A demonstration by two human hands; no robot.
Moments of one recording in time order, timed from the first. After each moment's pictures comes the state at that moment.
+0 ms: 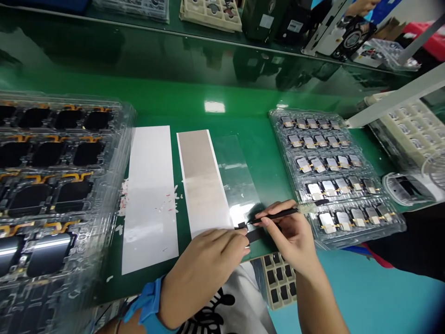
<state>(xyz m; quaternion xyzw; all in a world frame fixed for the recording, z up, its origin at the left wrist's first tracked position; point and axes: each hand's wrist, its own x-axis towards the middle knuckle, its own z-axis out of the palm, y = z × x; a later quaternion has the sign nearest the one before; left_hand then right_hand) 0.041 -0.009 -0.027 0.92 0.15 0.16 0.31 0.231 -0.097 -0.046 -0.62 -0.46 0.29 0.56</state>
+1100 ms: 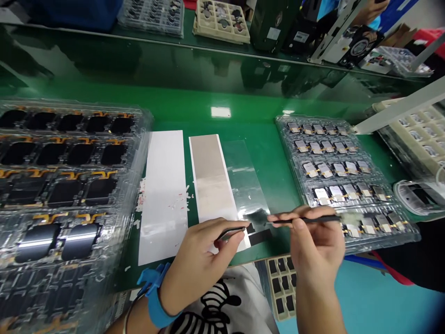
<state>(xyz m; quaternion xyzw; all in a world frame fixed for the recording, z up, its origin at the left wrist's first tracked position) 0.030 0.000 -0.015 0.74 0.32 0.25 0.53 0.209 -0.087 -0.019 -0.57 -0.36 0.24 0.70</state>
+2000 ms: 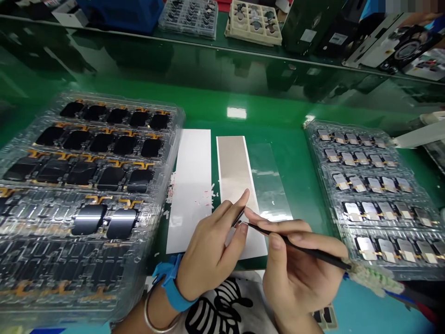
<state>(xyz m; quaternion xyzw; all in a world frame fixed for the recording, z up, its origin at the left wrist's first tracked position) 0.013 0.013 -0.017 0.77 0.32 0.27 0.49 0.125 -0.048 -0.006 -0.53 -0.44 0.14 0.71</state>
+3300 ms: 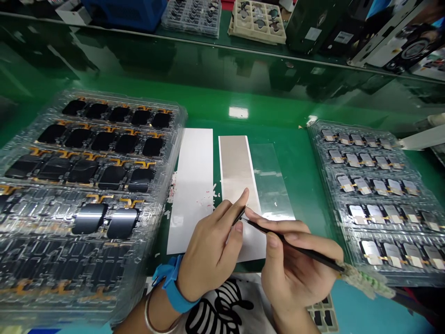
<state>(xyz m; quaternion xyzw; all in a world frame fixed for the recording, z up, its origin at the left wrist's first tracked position) 0.010 0.012 -0.020 0.77 0.33 0.27 0.48 0.127 -0.045 -0.018 -0.52 -0.46 0.13 0.71</state>
